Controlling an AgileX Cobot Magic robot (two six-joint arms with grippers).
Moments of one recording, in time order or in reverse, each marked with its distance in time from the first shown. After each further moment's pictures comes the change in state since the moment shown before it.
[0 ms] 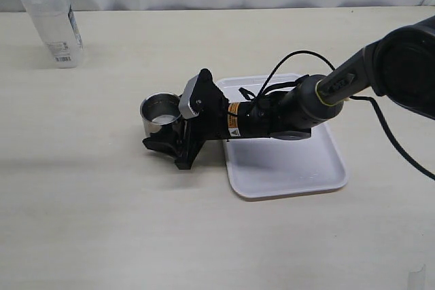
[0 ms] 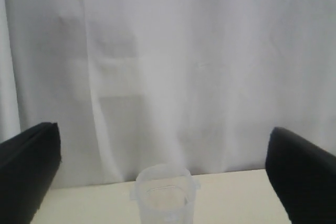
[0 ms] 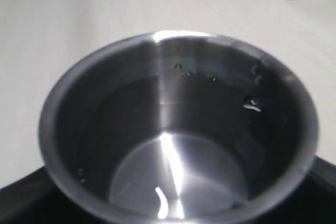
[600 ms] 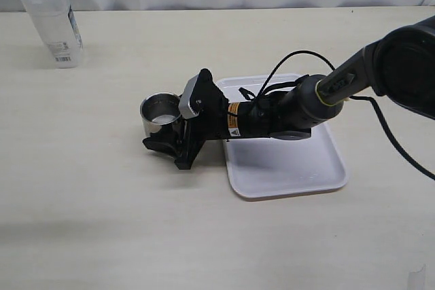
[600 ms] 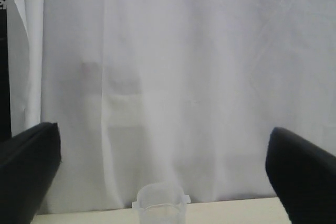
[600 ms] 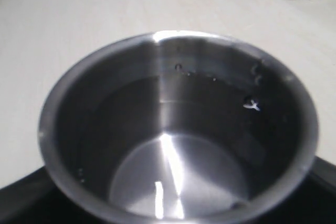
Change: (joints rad) left arm 0.000 -0.356 0.183 -0.002 0.004 -0.024; right arm 0.000 0.000 0.000 0.000 0.000 0.000
